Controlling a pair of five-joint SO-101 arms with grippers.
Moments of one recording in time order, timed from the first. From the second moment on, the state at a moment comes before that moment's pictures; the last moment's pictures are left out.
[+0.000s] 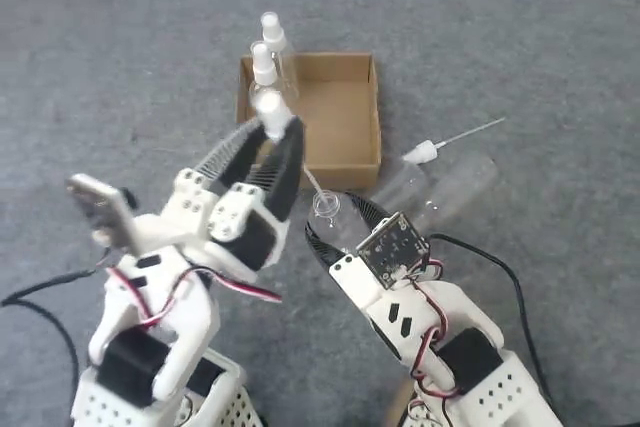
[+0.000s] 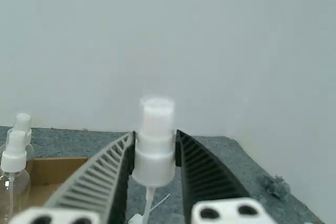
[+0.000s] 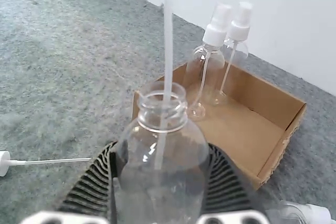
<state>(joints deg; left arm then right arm) 22.6 -81.9 55.5 39.3 27.5 -40.8 -90.6 83.3 35.1 7.4</state>
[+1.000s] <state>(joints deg) 25.4 -81.9 56.6 51.3 26.6 -40.9 -90.6 84.2 35.1 7.4</state>
